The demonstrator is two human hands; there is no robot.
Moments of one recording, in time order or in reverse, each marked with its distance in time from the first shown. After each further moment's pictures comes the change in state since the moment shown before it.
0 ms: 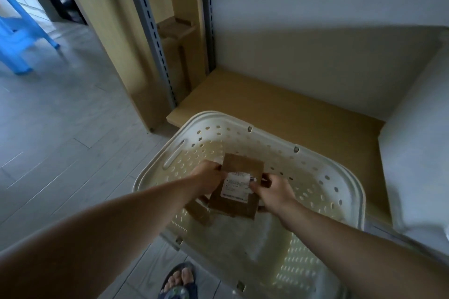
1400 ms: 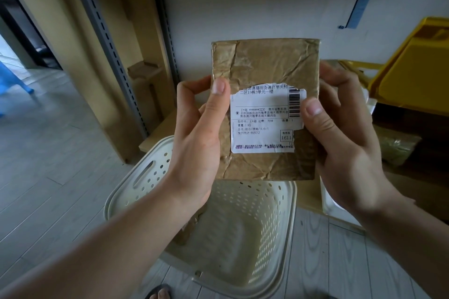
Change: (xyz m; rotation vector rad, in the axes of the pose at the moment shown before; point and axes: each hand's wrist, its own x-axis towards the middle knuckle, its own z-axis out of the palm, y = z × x) left_hand -0.221 0.145 0.020 -0.882 0.160 0.967; right_hand -0.203 -0.087 -0.166 0.491 0.118 -1.054
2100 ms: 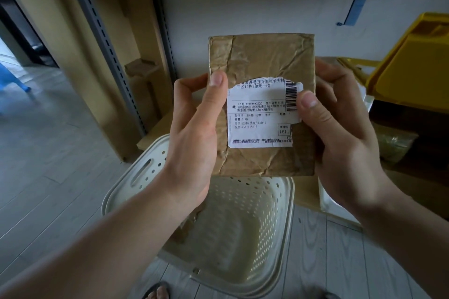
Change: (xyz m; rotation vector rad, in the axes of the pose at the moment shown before) left_hand 0.002 0.001 0.002 -0.064 0.002 -0.045; right_hand 0.001 -0.006 0.004 0.053 0.034 0.040
